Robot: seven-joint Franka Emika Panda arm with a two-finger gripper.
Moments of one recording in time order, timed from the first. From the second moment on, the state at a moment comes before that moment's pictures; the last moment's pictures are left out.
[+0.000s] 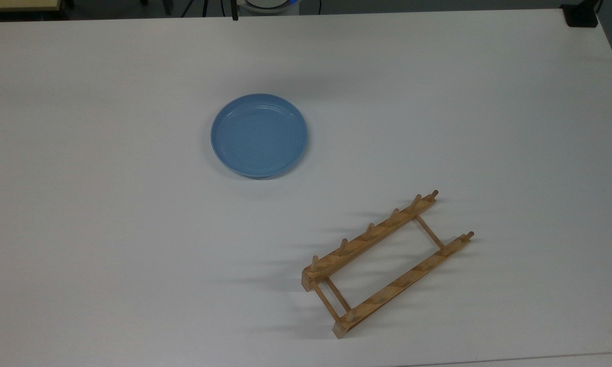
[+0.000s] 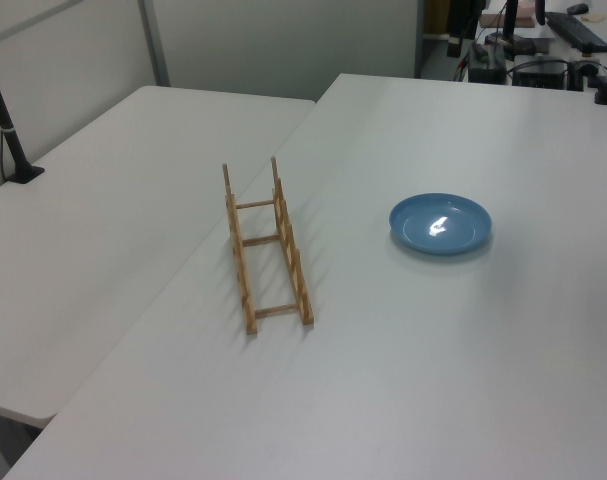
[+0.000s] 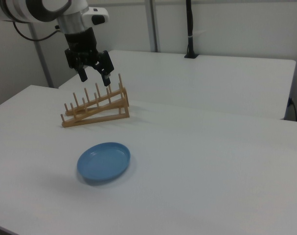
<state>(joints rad) -0.02 -0.01 -0.03 -1.57 -0.03 1.65 -0.01</state>
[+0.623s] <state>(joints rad) -0.02 -0.01 -0.03 -1.57 -0.03 1.57 -0.35</state>
